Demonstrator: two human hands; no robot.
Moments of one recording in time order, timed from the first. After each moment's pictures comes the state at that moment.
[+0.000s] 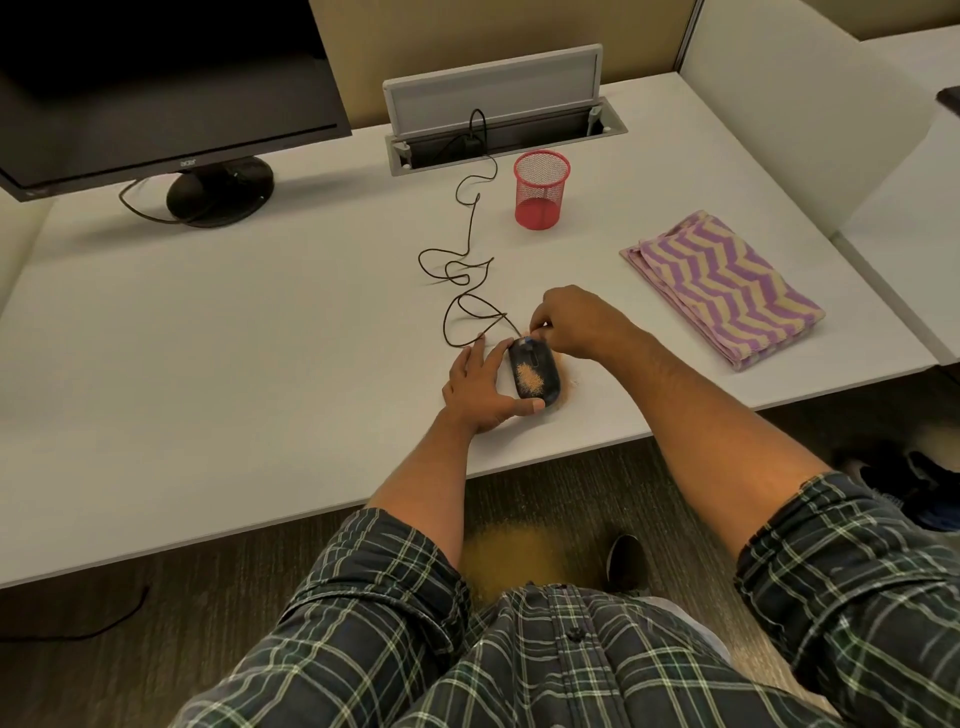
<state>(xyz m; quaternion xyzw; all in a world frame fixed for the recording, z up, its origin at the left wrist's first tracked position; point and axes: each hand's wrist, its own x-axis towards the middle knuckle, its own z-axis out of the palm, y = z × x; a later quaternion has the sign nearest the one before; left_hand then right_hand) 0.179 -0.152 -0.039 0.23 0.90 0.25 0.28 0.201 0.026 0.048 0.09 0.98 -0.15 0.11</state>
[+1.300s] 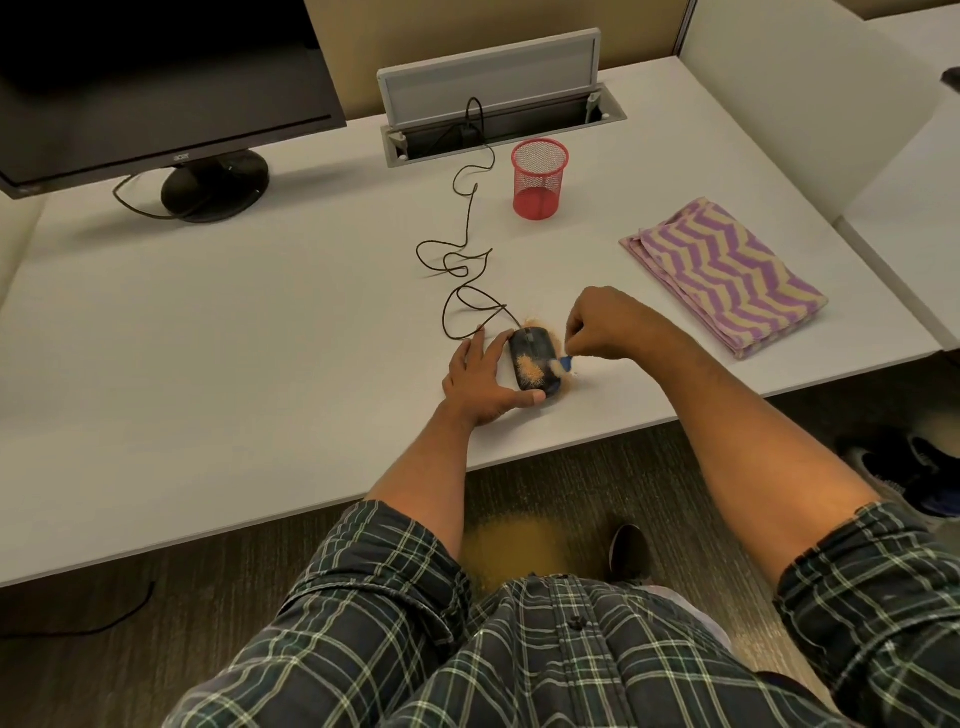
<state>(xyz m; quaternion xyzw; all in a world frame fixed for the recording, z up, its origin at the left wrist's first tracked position) 0.178 -0.152 -0.041 0.23 0.89 0.26 0.29 0.233 0.040 0.060 0.15 0.95 -0.20 0.16</state>
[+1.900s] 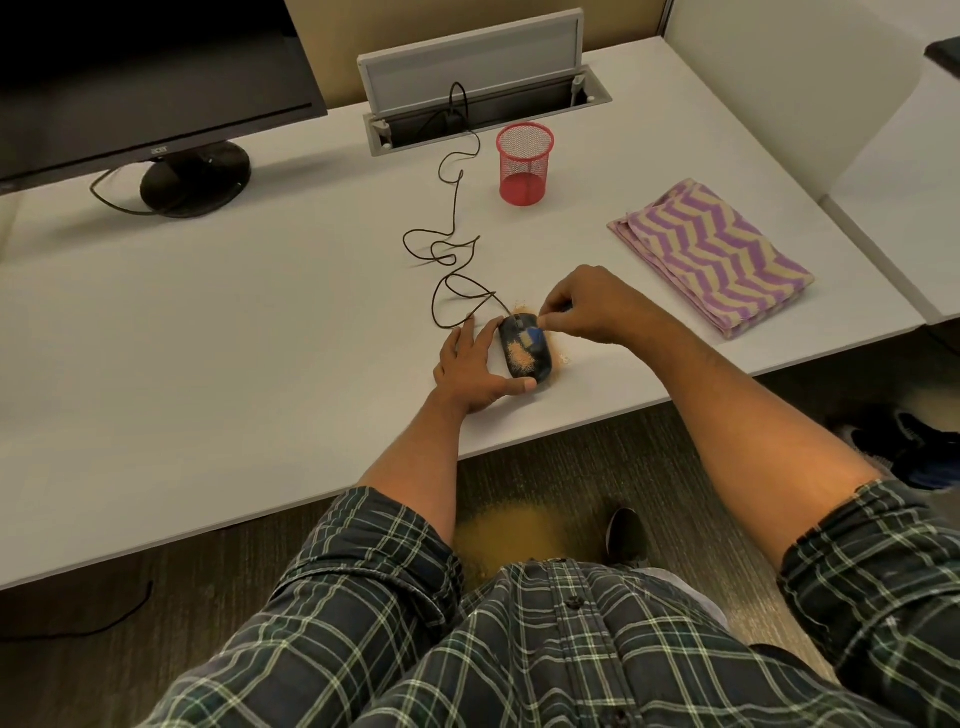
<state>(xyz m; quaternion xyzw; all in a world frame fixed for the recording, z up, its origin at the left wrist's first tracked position) 0.178 -0.152 -0.041 0.24 0.90 0.25 0.28 0.243 0.035 0.070 0.12 0.95 -0.29 0.09</state>
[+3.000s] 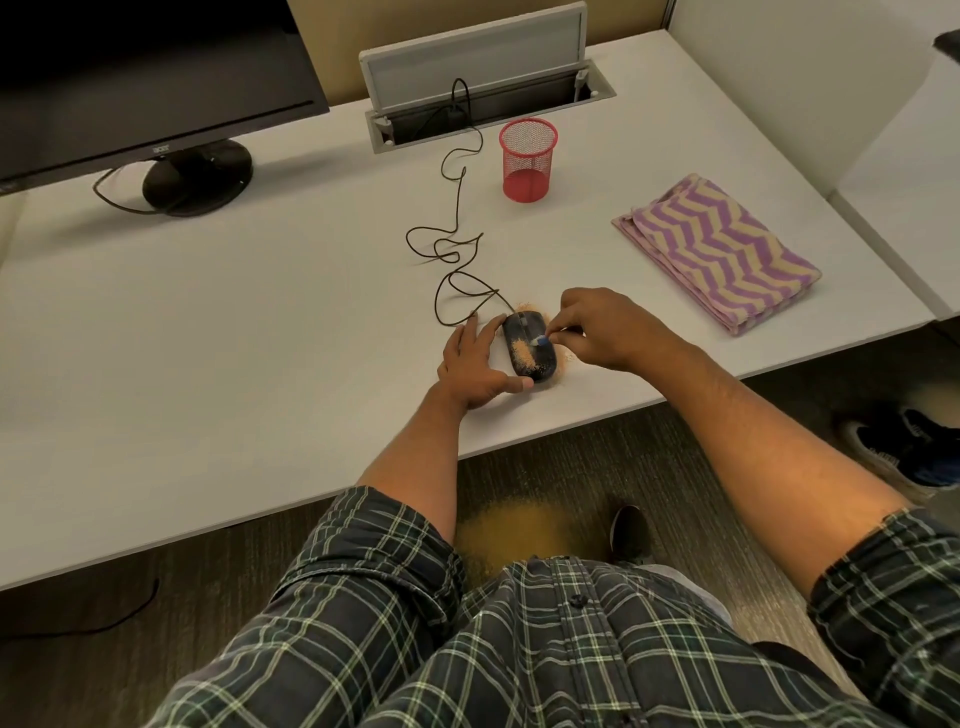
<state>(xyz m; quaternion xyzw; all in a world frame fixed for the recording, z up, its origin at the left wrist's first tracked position) 0.173 -0.154 -0.036 0.23 0.88 0.27 0.30 0.266 0.035 0.050 0.00 0.98 -0.17 0.06</state>
